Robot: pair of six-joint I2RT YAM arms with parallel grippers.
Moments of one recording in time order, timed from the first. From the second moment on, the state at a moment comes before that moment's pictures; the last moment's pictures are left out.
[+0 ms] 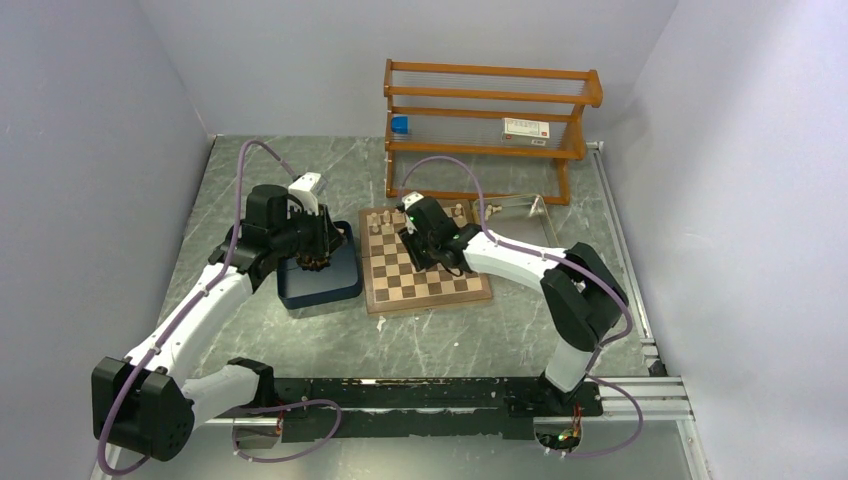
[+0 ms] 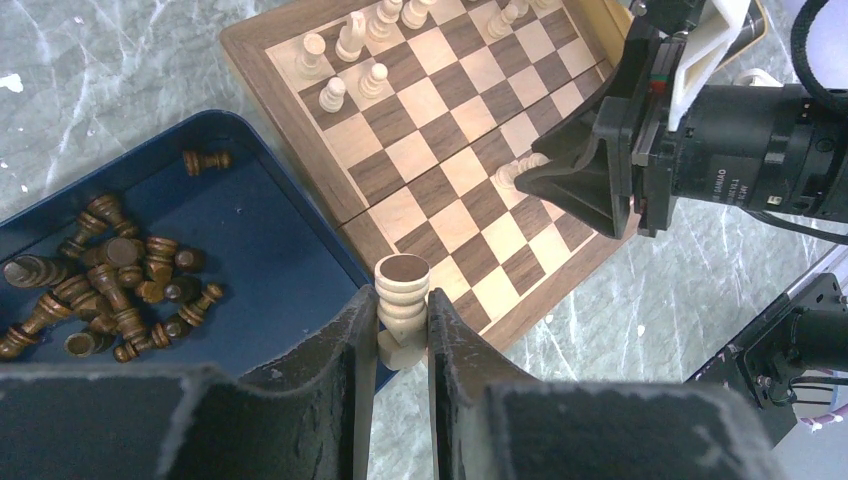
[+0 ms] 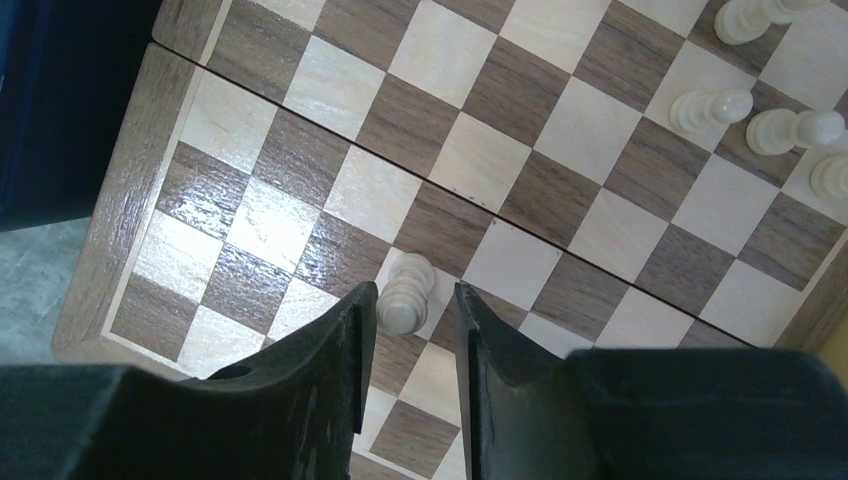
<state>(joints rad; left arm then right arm) -0.29 1.10 0.82 -0.31 0.36 -0.22 0.77 1.74 1.12 -0.26 0.09 0.13</state>
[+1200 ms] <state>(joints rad) -0.29 1.08 0.81 -0.31 0.36 -0.21 0.77 1.68 1.09 -0.21 0.09 0.16</state>
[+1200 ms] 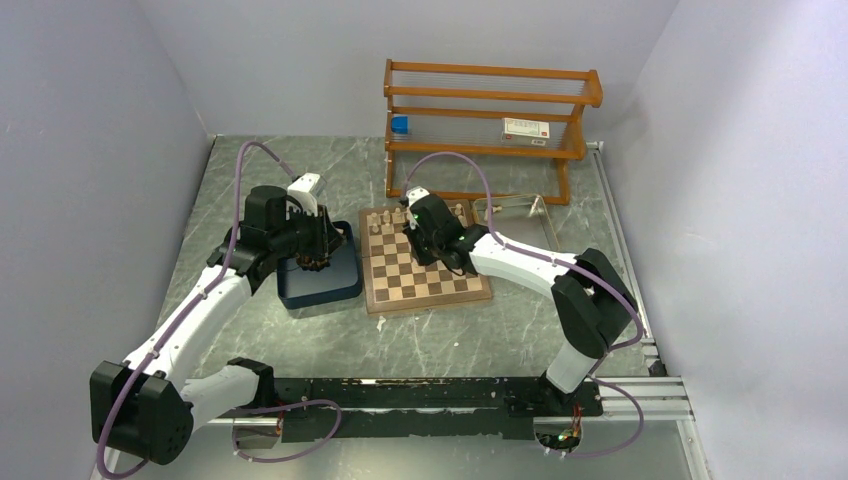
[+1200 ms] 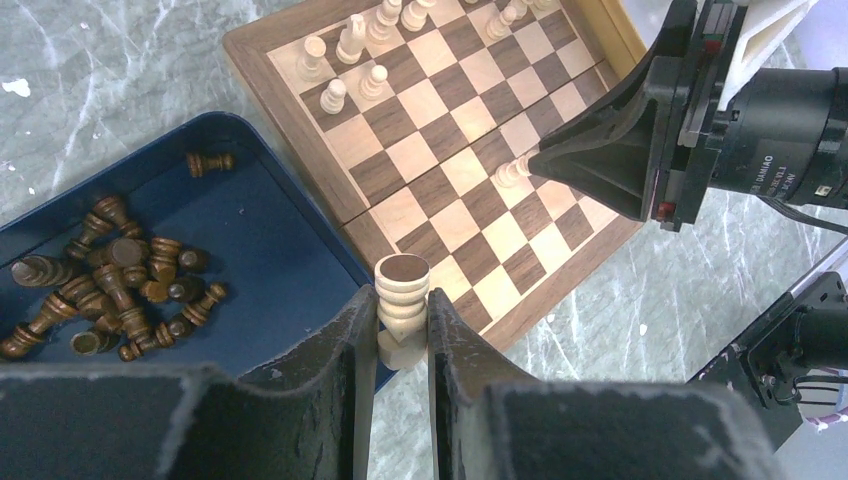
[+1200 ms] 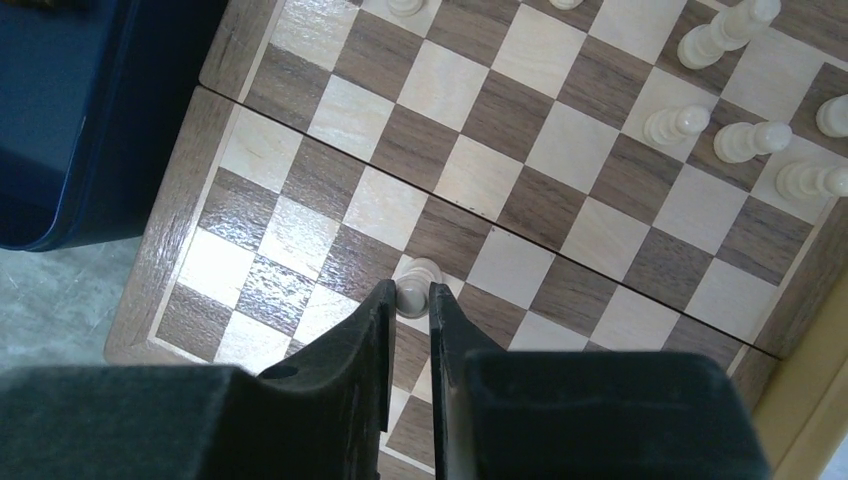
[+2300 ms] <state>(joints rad) -0.29 1.07 0.81 -0.31 0.36 -0.21 0.62 1.92 1.46 -0.28 0.15 0.15</state>
